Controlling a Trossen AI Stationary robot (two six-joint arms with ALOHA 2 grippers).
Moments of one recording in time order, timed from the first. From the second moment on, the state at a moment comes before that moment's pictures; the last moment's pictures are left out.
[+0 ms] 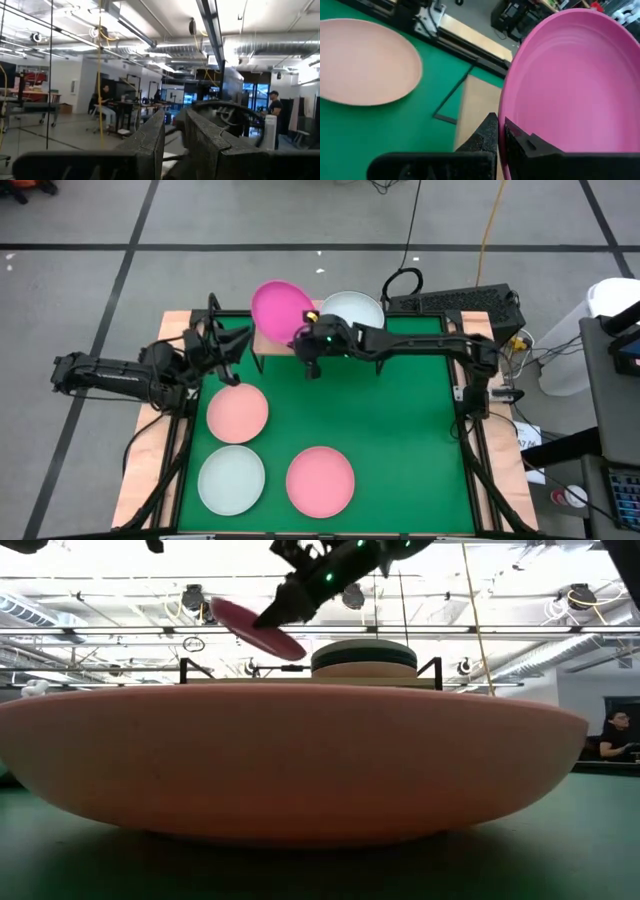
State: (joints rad) left arm -0.03 0.74 0.55 0.67 -0.40 0.09; right arm -0.18 1.87 1.54 -0.10 0.07 -0.58
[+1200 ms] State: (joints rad) left arm -0.03 0.74 0.55 0.60 -0.40 0.05; right arm -0.24 1.96 1.55 -0.15 0.11 -0.56
